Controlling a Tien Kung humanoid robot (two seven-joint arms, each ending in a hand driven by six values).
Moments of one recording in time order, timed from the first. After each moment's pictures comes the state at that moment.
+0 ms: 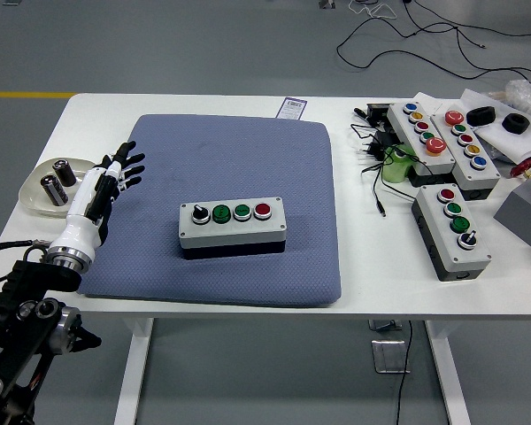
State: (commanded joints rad) left arm -0.17 0.14 -1.30 -1.43 1.25 0.22 0.02; right arm 0.20 -0.04 1.48 0.18 -2.27 -0.09 -0.19
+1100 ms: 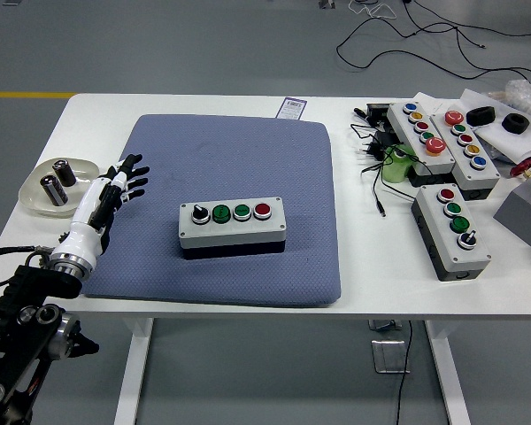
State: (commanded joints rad) left arm -0.16 0.14 -1.30 -1.42 1.28 0.18 0.05; right arm 0.21 -0.04 1.50 0.18 -2.27 -0.10 -0.18
